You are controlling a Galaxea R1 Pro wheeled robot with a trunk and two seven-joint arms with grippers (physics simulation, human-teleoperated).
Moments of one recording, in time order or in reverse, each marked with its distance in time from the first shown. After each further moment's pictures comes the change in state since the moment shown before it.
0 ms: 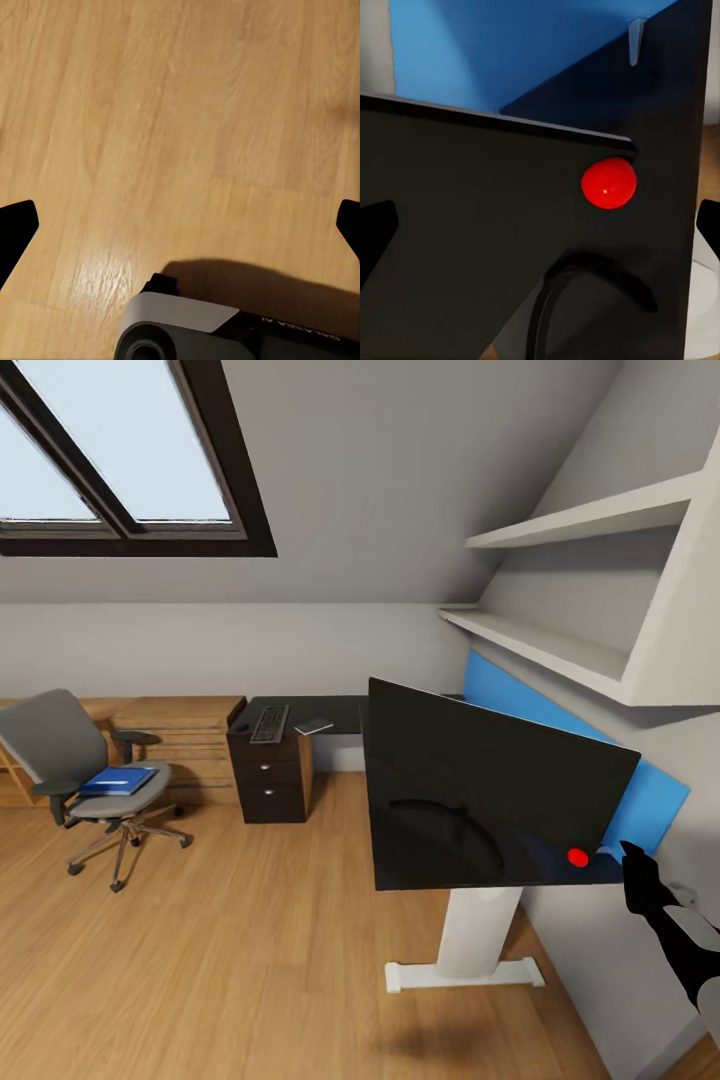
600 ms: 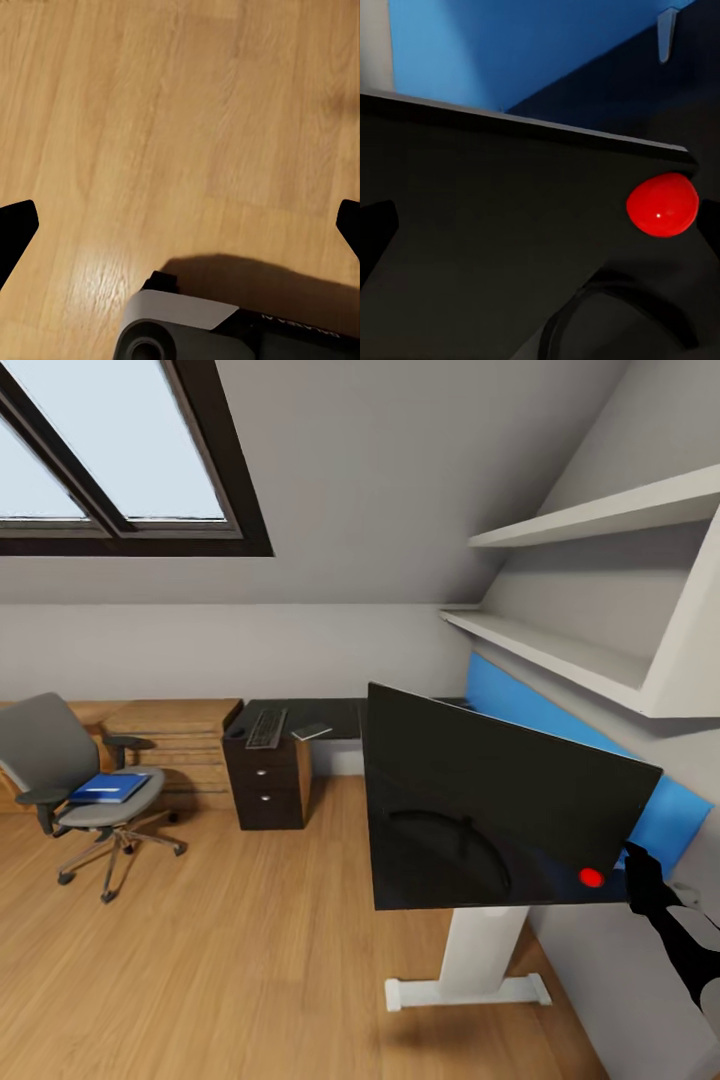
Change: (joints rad) left arm 0.000 -0.001 -0.004 0.005 0.002 0.000 -0.001; right arm 0.000 -0.007 0.000 0.001 0.000 0.001 -0.001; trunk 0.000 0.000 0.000
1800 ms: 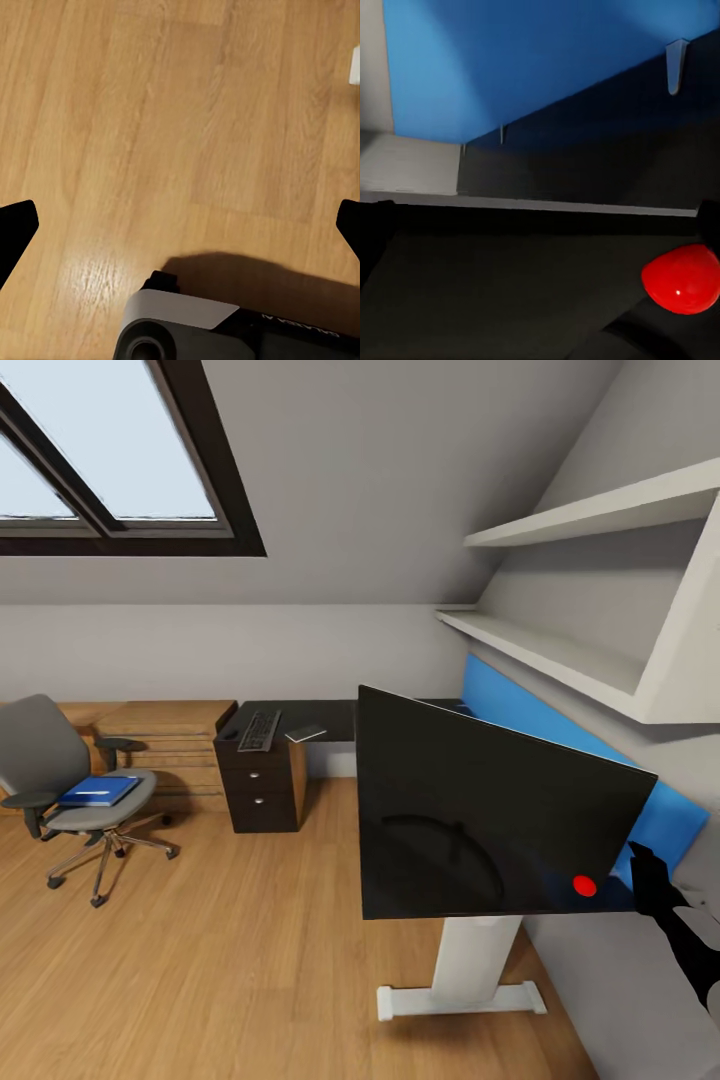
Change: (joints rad) left arm 0.000 0.000 0.001 0.001 0.000 0.000 -0.001; right arm 0.000 -0.014 -0.001 0.003 -0.002 0.002 -0.004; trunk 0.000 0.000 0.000
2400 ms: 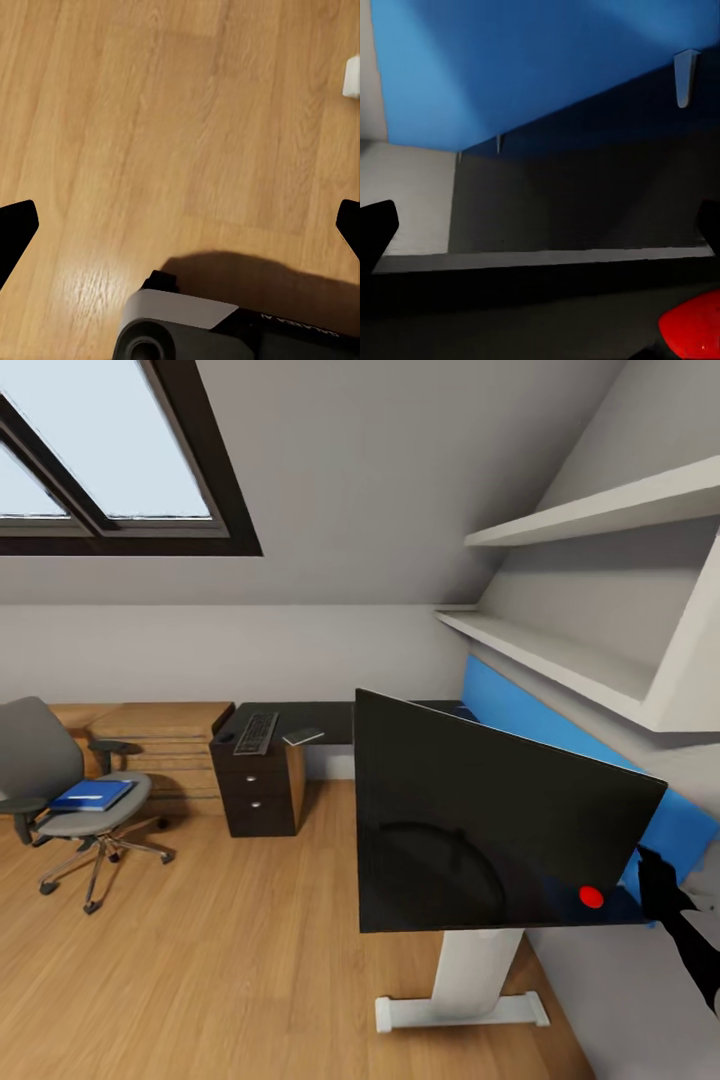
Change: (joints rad) left arm 0.000 -0.001 -0.001 0.000 0.000 0.000 0.000; right arm 0.000 -0.015 -0.008 0.019 -0.003 0.000 -0.001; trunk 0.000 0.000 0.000
